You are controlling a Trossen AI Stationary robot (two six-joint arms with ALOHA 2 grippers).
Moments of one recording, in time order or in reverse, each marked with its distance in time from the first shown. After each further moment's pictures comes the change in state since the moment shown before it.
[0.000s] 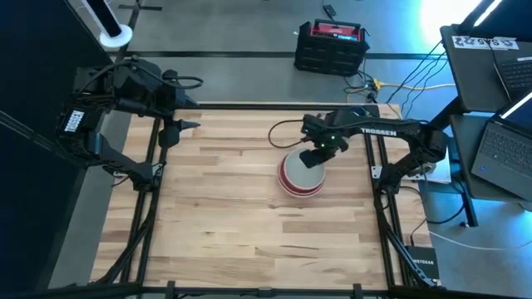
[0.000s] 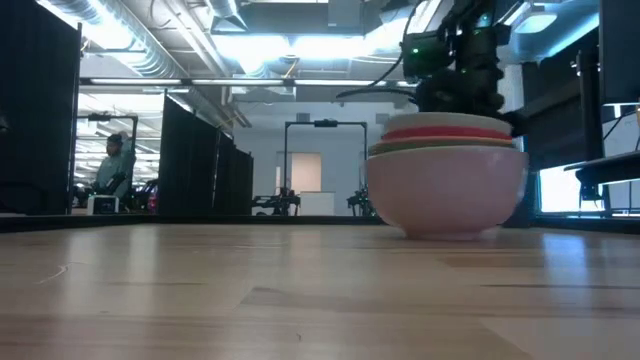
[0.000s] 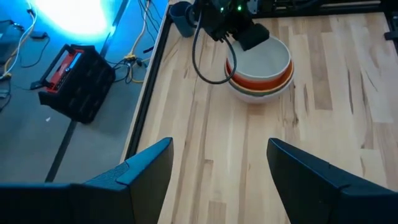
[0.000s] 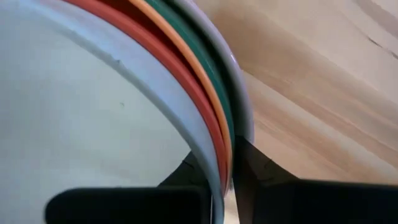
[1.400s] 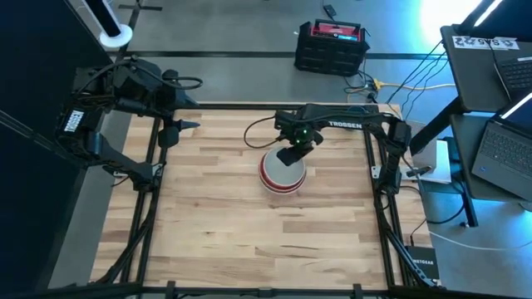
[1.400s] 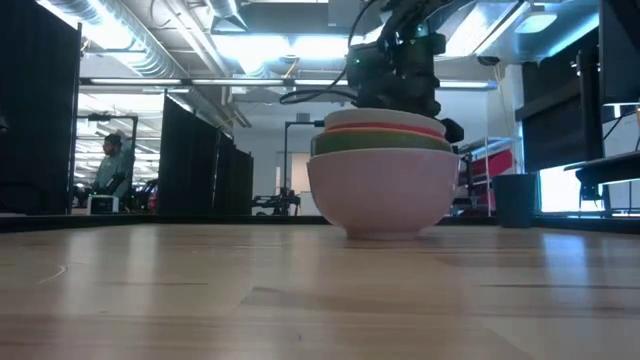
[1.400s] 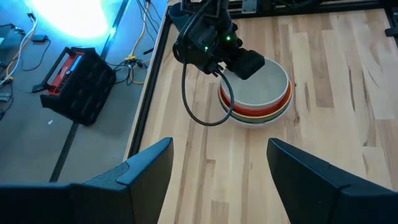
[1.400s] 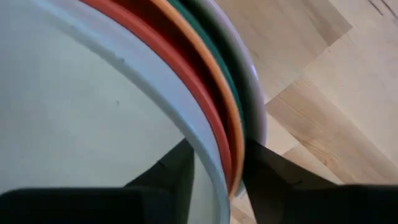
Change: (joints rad) left arm 0.000 0.000 0.000 0.000 0.000 0.021; right arm 0.028 0.295 0.382 -0.115 -0.008 -0.151
